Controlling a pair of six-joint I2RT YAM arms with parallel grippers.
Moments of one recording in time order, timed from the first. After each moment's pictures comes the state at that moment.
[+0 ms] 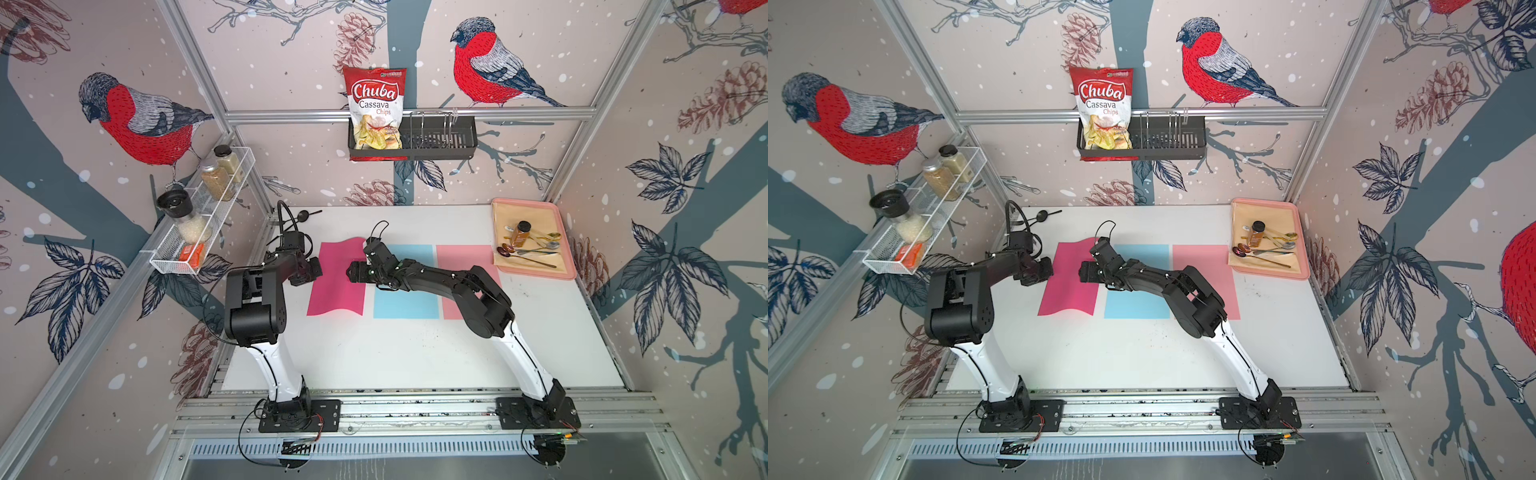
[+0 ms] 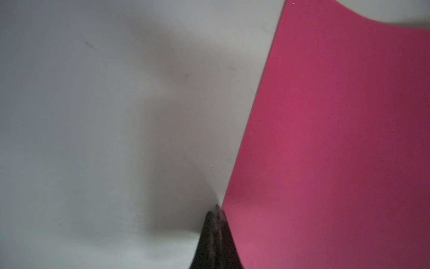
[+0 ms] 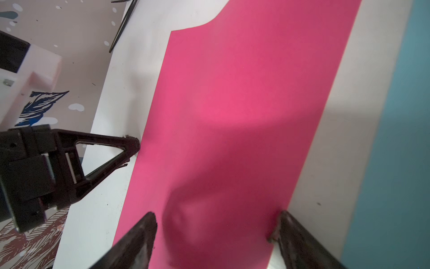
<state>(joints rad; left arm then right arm) 0.11 1.89 1.14 -0.41 0.11 -0.23 0.92 2.42 1.82 -0.11 -0.11 0.71</state>
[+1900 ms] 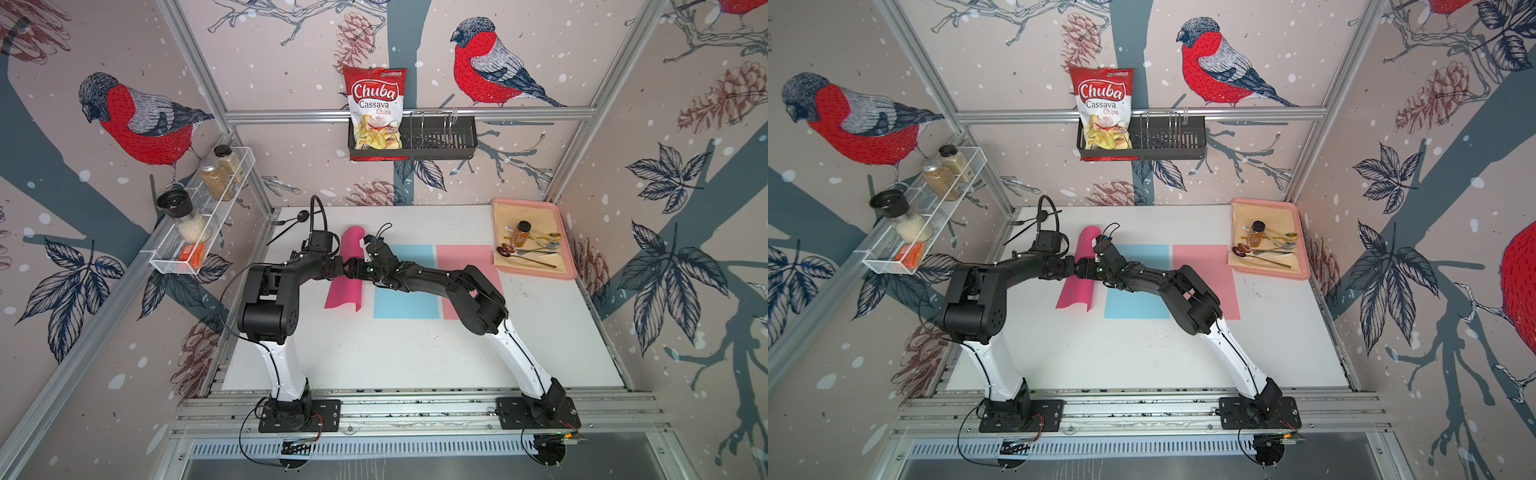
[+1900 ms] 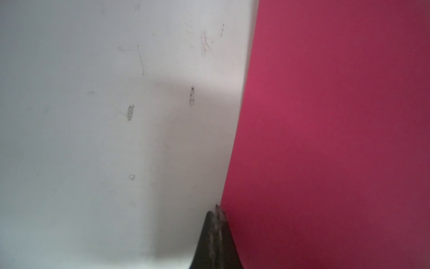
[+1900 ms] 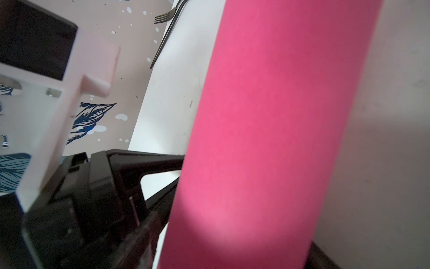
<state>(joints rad) -0.09 1.91 1.12 -0.28 0.02 -0.23 0.90 2.49 1.84 0.10 -0.24 0.77</state>
